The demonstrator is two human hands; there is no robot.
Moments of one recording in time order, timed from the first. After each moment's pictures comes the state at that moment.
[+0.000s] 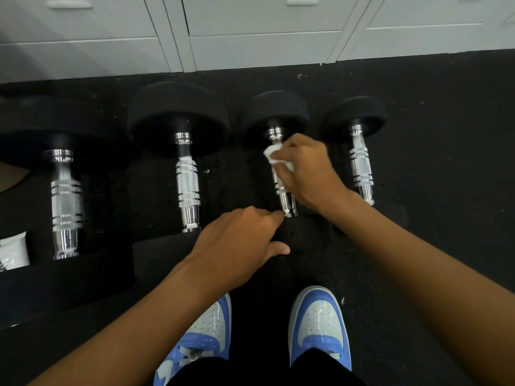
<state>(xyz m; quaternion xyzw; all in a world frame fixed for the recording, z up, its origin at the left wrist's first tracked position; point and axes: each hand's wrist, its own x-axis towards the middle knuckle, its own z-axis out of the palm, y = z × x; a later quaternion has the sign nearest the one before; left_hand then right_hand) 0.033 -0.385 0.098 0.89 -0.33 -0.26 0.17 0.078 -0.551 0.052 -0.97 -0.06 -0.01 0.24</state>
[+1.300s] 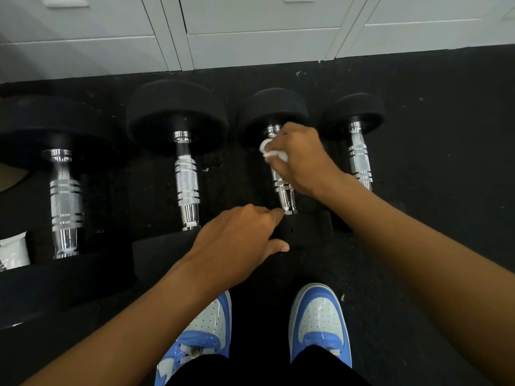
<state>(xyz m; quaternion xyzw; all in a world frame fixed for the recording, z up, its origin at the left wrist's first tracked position) 0.033 -0.385 0.098 0.89 -0.34 -0.27 0.16 0.100 -0.553 0.051 -0.97 -0.10 0.03 0.22</state>
